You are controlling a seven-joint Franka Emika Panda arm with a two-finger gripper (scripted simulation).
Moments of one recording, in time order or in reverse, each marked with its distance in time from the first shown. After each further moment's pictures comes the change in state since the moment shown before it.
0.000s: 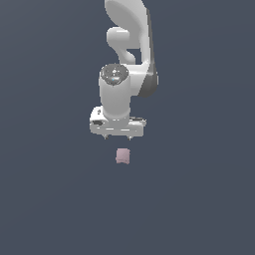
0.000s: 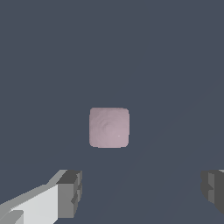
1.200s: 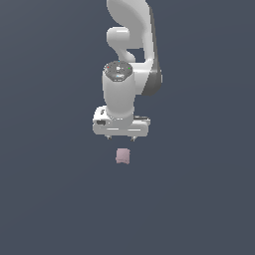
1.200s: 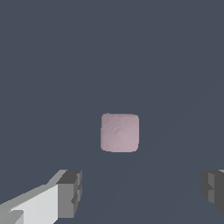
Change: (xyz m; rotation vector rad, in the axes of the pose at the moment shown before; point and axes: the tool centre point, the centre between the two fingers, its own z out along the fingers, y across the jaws) arm 0.007 -0.015 -0.008 0.019 0.025 -0.010
